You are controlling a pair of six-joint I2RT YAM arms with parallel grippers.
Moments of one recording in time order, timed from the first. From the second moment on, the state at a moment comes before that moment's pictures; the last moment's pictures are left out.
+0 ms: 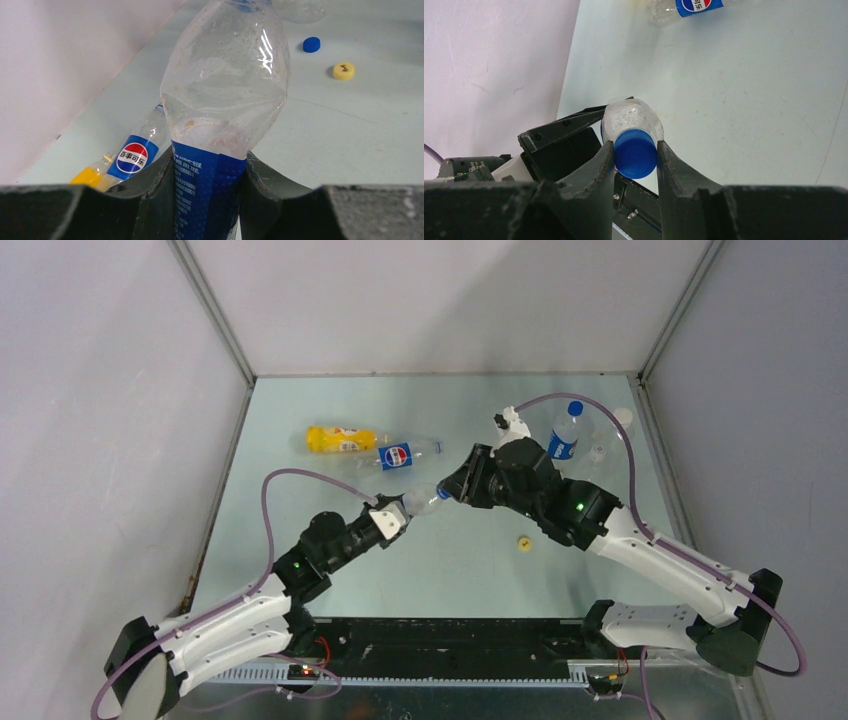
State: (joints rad) left arm -0.83 0.76 0.37 0.32 0.07 0.36; right arm 0.93 1.16 1.16 -0.46 0.15 0.88
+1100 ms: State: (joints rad) left arm -0.82 0.85 0.28 0.49 0.18 0.16; right arm 0.90 1.02 1.16 -0.43 0.01 0.41
